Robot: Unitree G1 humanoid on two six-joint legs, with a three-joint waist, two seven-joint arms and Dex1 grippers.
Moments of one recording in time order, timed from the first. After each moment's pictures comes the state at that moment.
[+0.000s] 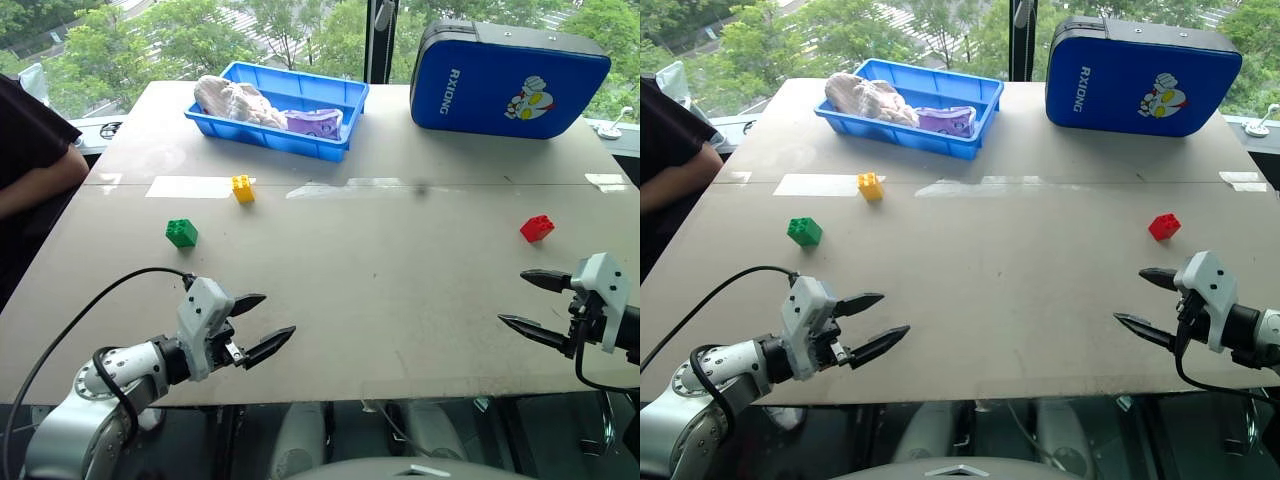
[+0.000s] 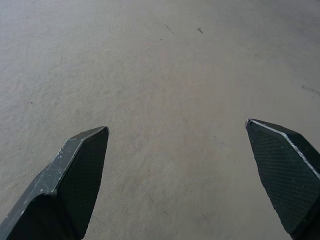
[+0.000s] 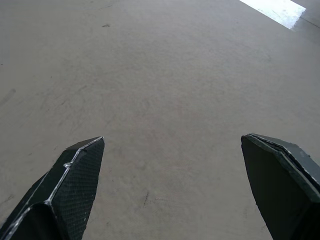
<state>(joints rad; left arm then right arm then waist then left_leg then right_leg) 0.32 0.71 0.27 -0.58 -0.56 0.56 -0.81 0.23 -0.87 -0.38 -0.42 0.50 0.46 0.99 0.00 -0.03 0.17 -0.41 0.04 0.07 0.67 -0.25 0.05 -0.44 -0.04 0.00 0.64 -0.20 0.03</state>
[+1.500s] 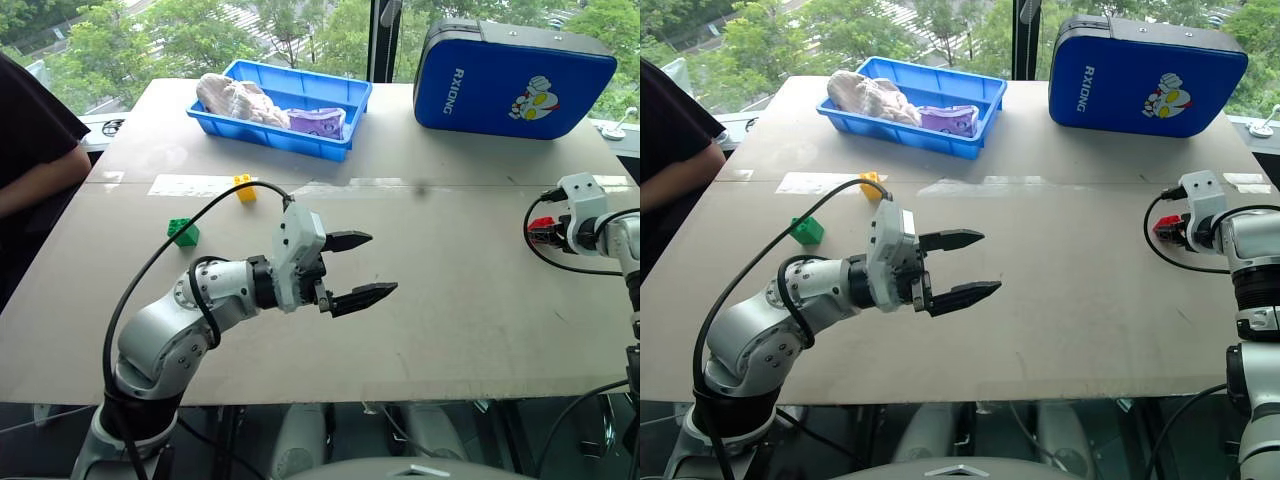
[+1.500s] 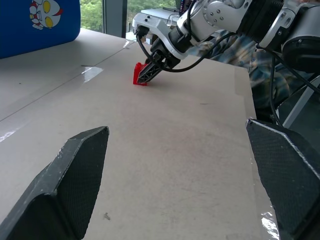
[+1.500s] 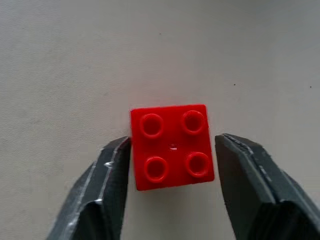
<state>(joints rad) -0.29 0.60 -0.05 -0.64 -0.74 0.73 -0.73 -0.76 -0.79 0.03 0.52 0.16 0.94 0.54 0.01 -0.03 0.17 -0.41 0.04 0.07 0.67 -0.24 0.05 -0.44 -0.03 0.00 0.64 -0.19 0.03</state>
